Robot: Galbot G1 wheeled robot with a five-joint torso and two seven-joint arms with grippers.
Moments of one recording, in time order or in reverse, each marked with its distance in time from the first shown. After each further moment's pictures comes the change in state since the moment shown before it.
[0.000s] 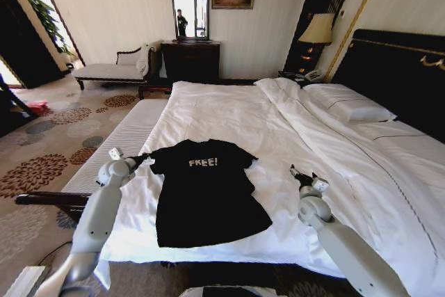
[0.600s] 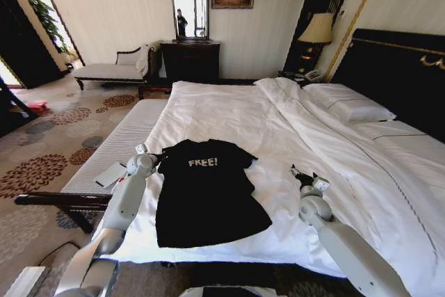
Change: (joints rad) left arm -0.155 -0.100 0.155 0.152 0.056 -0.006 0.008; right arm 0.003 -0.002 0.012 -0.017 0.009 -0.003 -0.003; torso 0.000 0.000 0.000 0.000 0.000
